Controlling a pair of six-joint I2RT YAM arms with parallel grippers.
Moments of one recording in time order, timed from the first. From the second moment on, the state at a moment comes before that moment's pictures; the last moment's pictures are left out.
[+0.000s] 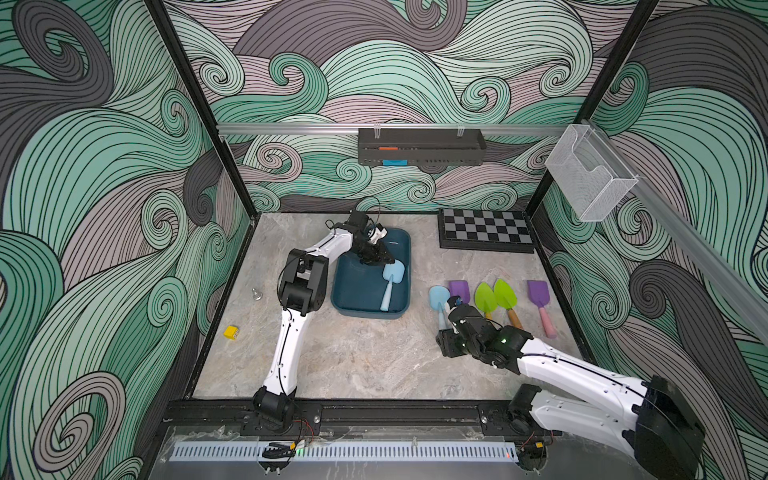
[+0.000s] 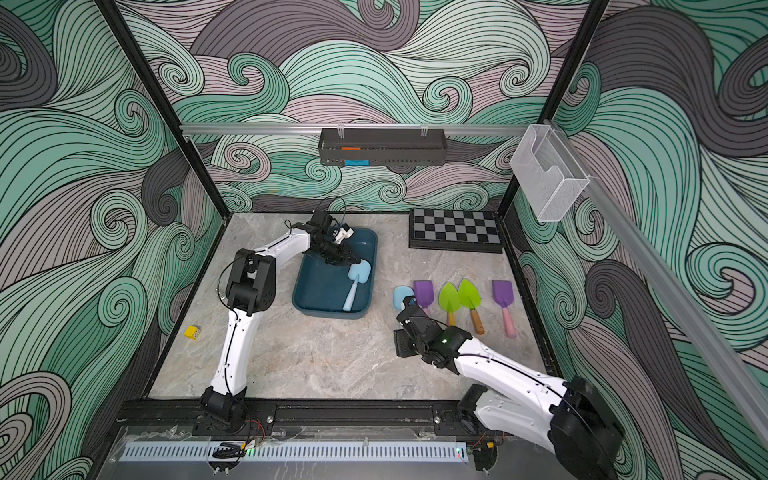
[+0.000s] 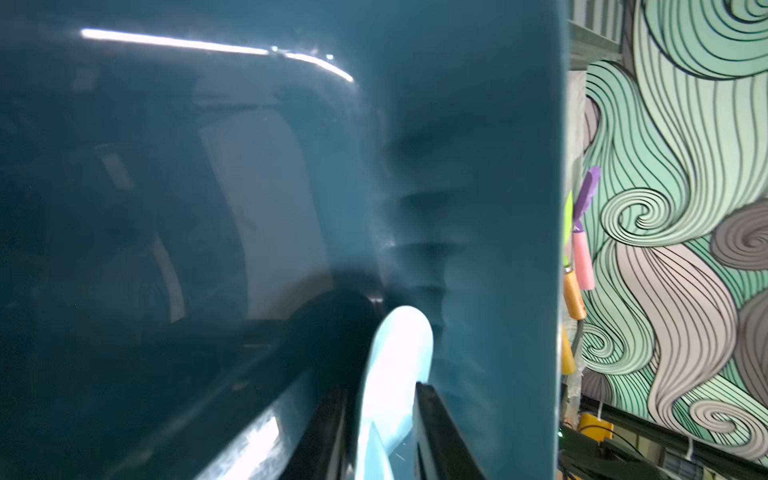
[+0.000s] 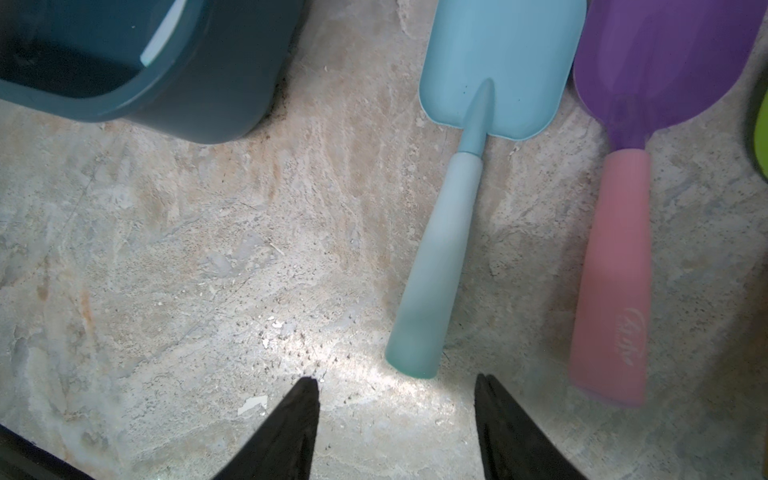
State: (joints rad) left arm -0.33 2.43 1.98 -0.72 0.72 -0.21; right arm 0.78 1.04 0.53 -0.54 0.14 0.56
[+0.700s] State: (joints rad) left arm -0.33 2.08 1.70 -0.75 0.37 -0.18; right arm 0.70 1.31 0.52 -0.36 0.12 0.56
